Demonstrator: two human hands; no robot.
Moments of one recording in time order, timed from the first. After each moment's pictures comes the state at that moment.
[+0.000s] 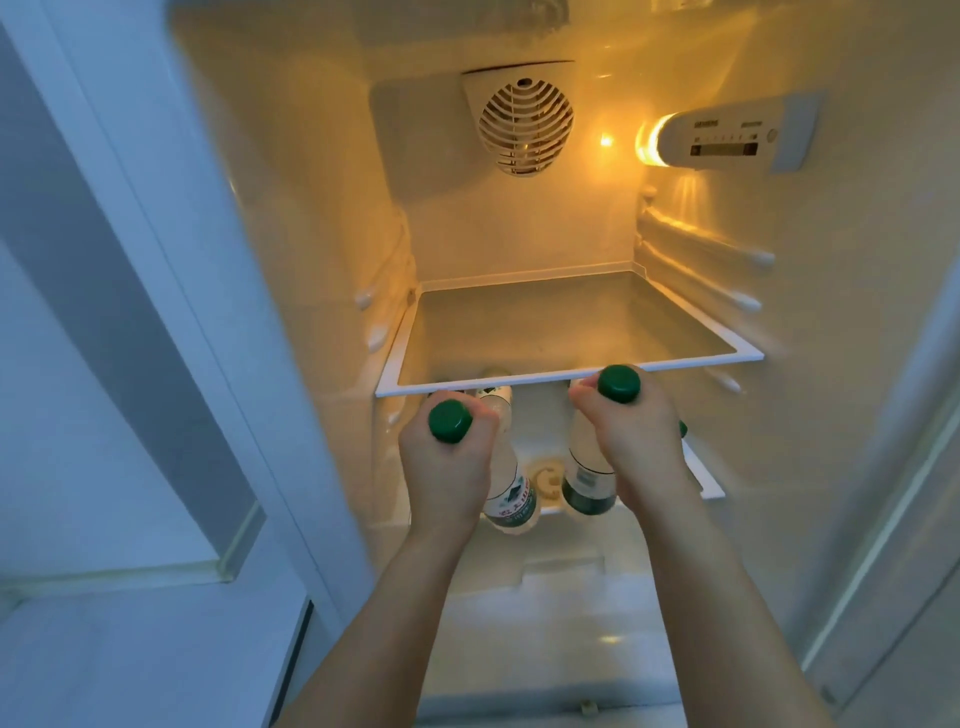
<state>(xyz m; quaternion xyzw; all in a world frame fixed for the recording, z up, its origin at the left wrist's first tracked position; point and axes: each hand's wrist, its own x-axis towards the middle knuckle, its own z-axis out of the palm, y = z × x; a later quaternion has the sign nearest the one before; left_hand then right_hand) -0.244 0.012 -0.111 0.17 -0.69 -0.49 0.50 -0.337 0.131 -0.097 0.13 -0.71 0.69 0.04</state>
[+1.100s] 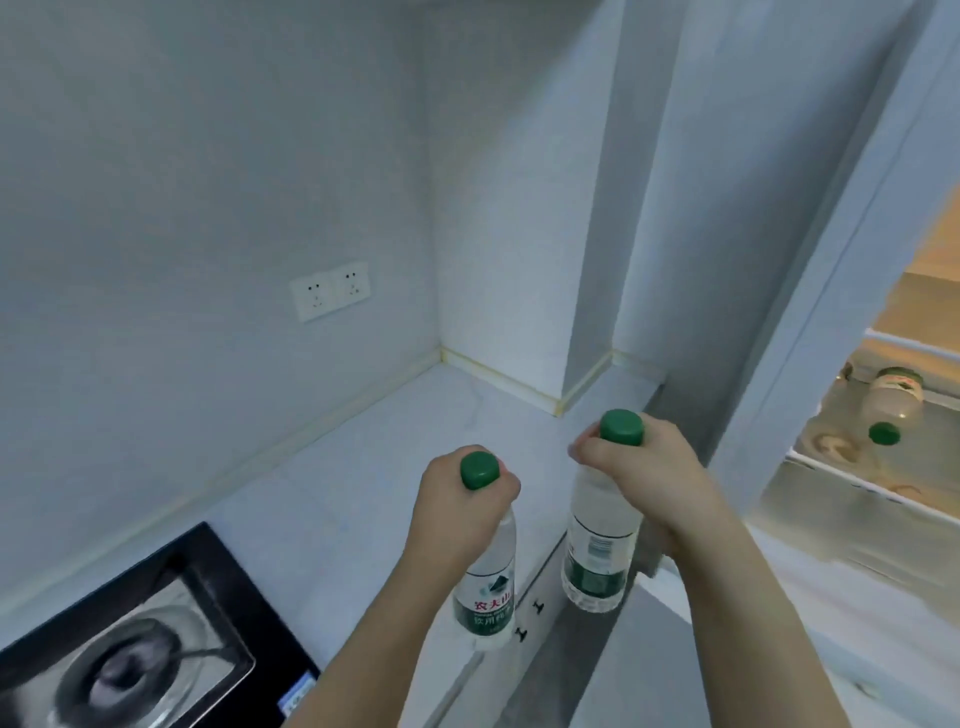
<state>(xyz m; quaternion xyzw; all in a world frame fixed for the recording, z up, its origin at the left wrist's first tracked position) 0.201 -0.019 -0.142 0.46 -0.63 -0.47 0.41 0.041 0.037 -0.084 0.42 -0.70 0.48 -0.32</state>
